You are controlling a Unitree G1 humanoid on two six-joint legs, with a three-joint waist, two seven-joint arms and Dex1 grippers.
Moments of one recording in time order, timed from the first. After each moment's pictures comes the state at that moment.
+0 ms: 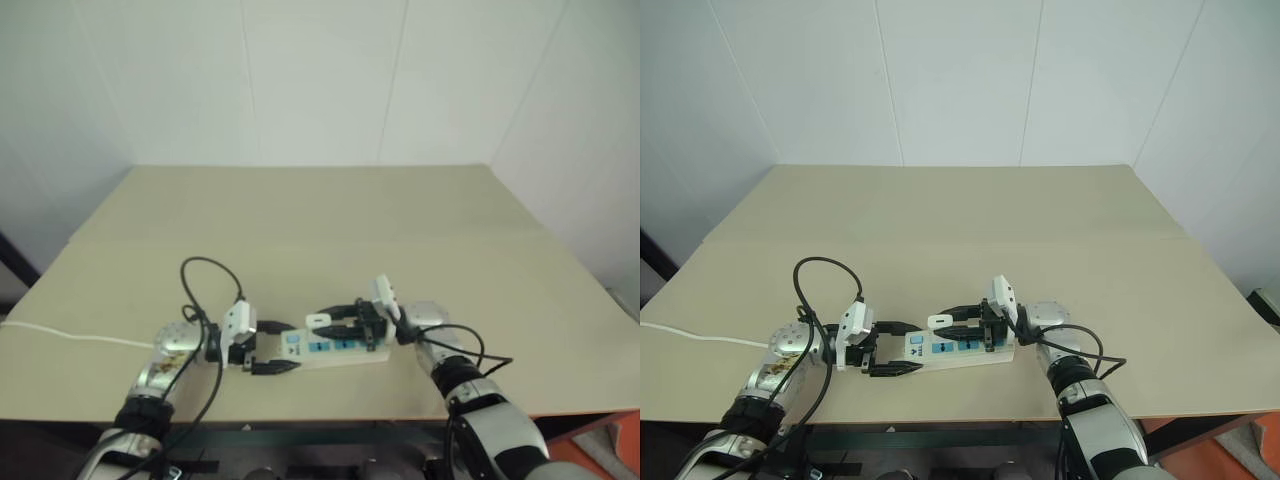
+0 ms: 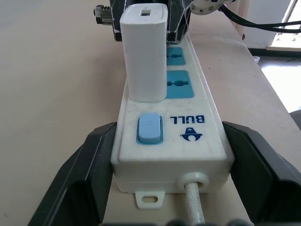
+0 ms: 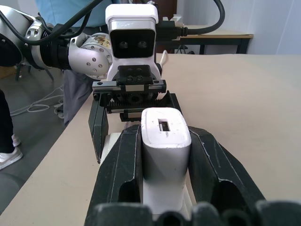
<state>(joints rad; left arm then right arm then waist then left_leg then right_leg) -0.38 0.49 -0.11 0.40 -0.27 -0.13 -1.38 -0.70 -0.20 0.15 0.89 0.33 -0.36 1.48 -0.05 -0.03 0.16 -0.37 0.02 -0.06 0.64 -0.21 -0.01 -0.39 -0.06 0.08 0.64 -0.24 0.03</state>
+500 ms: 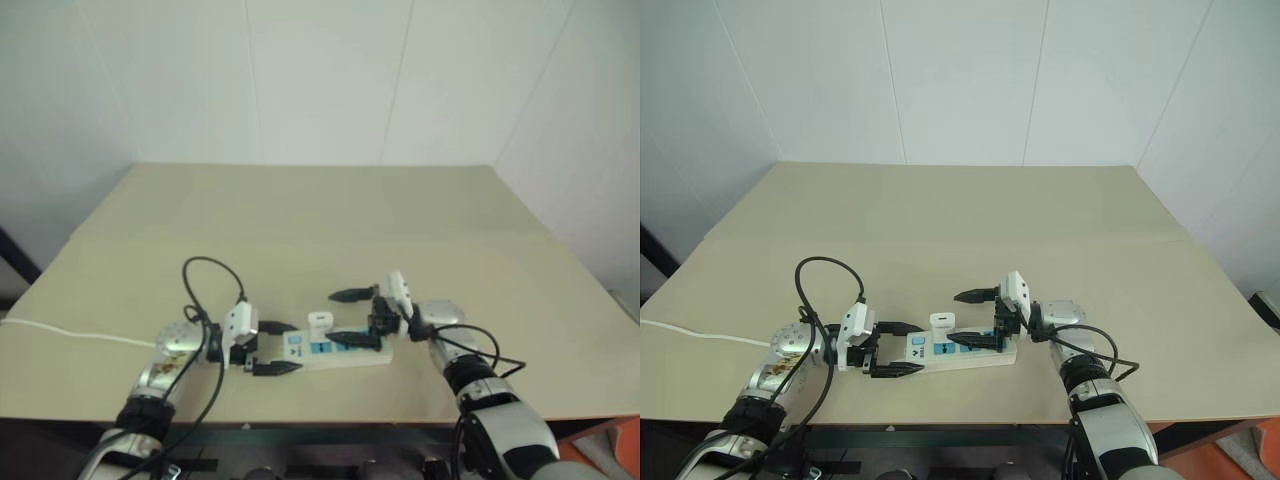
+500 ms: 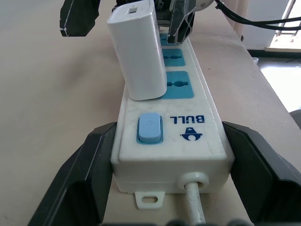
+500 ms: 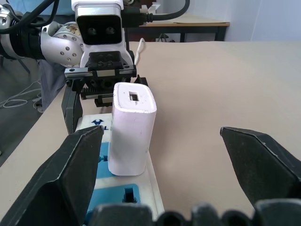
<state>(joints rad) -0.38 0.49 -0.13 0.40 -0.28 -0.15 -1.38 -0.70 -0.25 0.09 0.91 0.30 -0.38 1.47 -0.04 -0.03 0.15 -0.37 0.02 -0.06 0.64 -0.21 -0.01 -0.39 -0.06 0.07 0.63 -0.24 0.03</state>
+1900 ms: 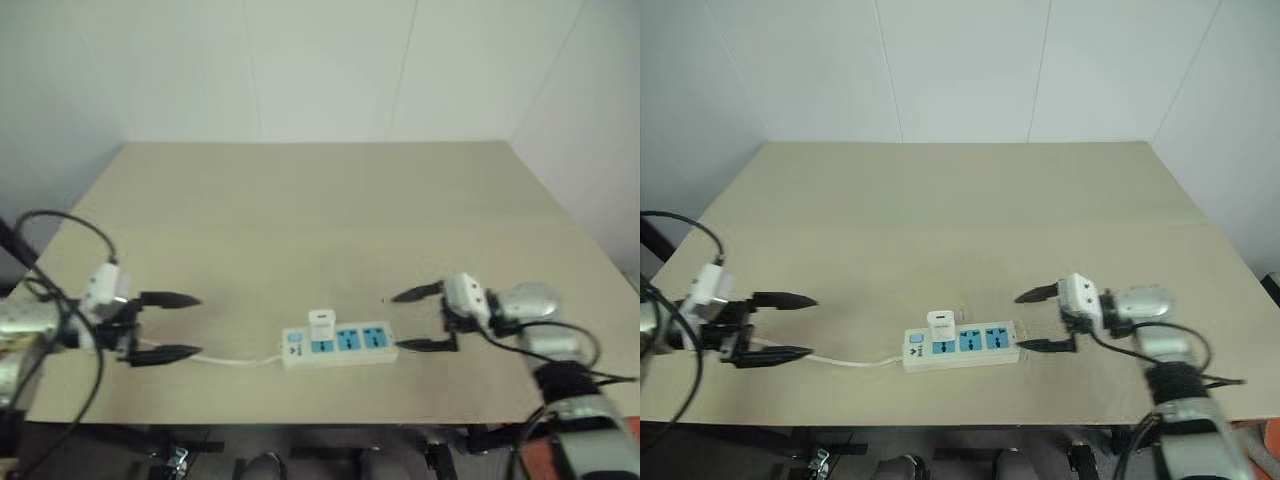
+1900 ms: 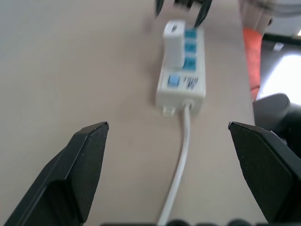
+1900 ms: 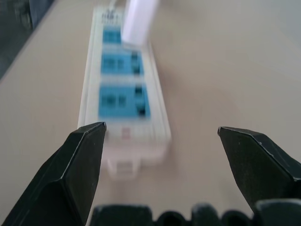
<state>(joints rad) -0.18 1.05 0.25 0.21 -0.54 0.14 -1.56 -0.56 -0.73 0.06 0.42 0.22 -0.23 1.52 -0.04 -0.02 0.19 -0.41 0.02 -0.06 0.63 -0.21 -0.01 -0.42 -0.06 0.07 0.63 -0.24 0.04</state>
